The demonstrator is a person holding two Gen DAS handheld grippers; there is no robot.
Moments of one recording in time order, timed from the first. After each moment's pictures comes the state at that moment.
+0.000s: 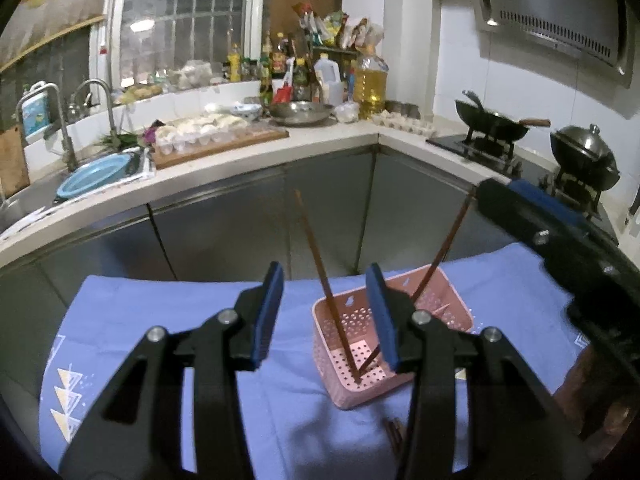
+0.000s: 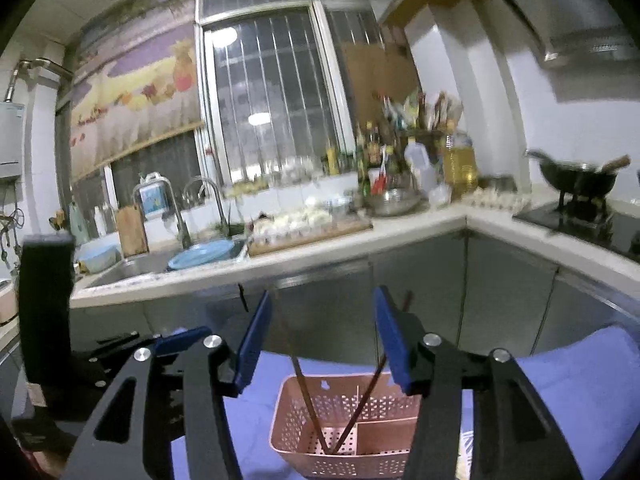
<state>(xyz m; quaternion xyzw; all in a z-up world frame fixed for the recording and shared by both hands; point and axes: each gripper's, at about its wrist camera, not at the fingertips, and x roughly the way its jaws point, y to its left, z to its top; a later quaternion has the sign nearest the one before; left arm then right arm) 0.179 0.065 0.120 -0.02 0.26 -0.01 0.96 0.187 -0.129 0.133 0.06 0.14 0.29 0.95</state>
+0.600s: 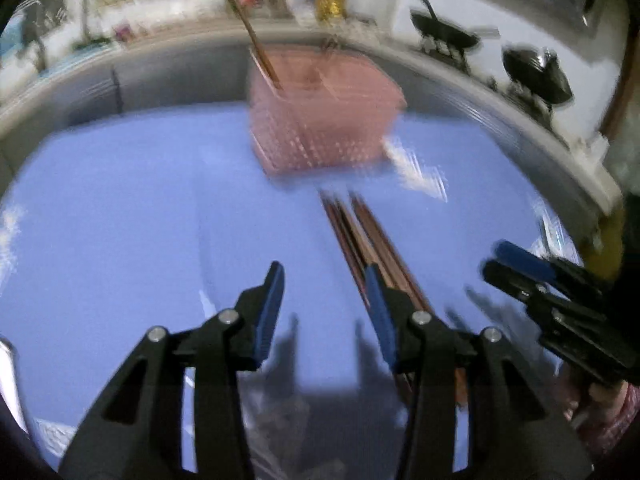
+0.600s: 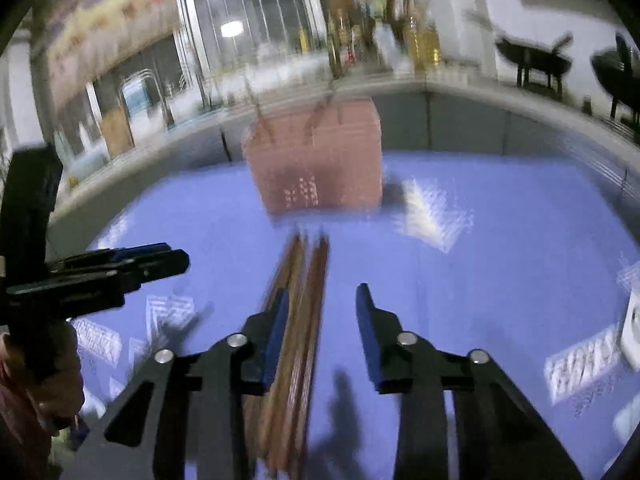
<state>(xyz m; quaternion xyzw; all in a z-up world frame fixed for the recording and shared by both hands) 0.044 0.019 -0.032 -0.05 0.41 -0.10 0.91 0.054 -0.205 -0.035 0.01 0.35 0.25 0.90</state>
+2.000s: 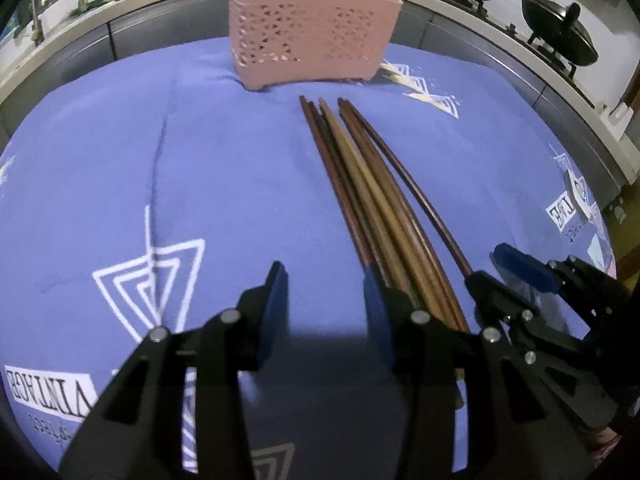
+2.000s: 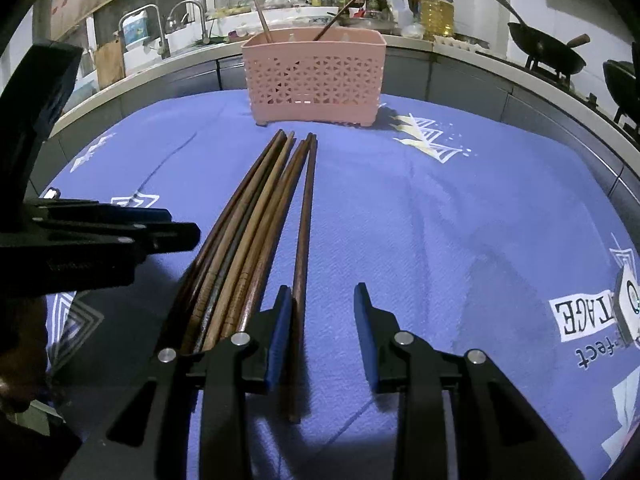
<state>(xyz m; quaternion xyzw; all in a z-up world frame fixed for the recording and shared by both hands) 0.039 -0.014 -0.072 -0.03 0.47 -0.07 0.88 0.033 -0.198 -0.084 -0.08 0.38 0.23 0.89</state>
